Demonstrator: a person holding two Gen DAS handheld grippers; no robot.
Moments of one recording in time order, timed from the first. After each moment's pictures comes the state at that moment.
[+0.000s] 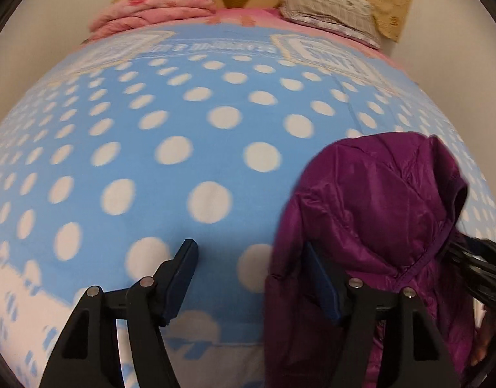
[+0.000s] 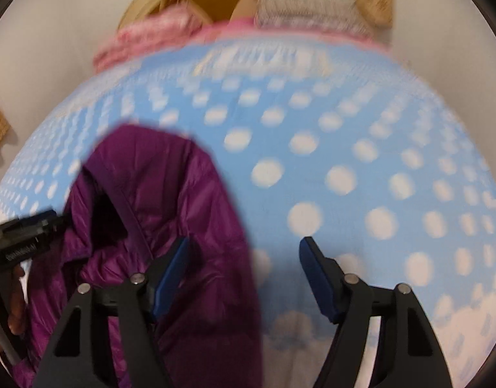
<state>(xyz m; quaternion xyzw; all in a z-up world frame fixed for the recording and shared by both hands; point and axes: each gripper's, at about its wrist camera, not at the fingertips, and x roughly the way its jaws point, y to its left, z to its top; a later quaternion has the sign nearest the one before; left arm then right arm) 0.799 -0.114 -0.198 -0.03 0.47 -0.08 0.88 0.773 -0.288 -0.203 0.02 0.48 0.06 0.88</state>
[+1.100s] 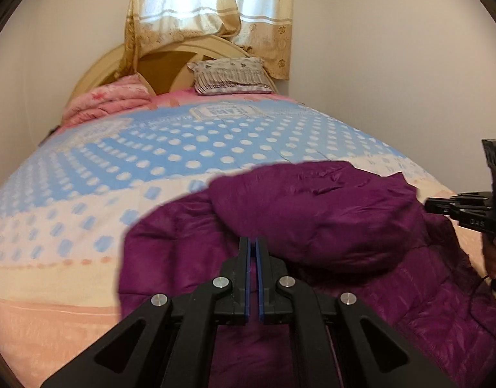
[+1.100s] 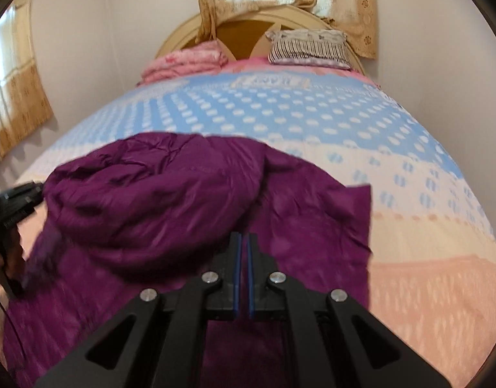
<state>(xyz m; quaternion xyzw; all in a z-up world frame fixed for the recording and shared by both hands) 0.457 -0.075 -0.137 0.05 0.28 -0.22 0.93 0.436 -0.289 -0.143 0.00 0.36 0.06 0.93</state>
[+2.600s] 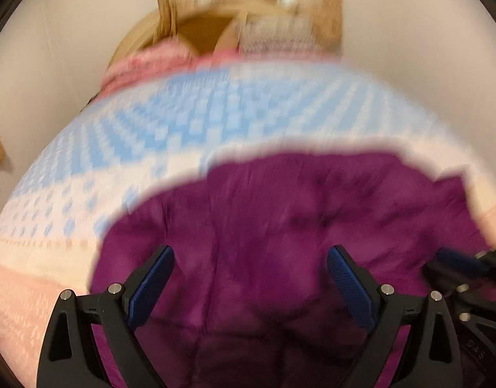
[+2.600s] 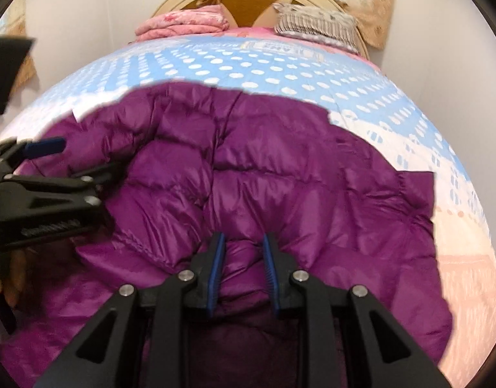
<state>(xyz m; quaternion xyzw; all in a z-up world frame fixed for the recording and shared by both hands) 0.502 -0.140 -0.148 0.05 0.34 -0.09 0.93 0.472 -0.219 -0.168 0.02 0.40 0.04 0.91</state>
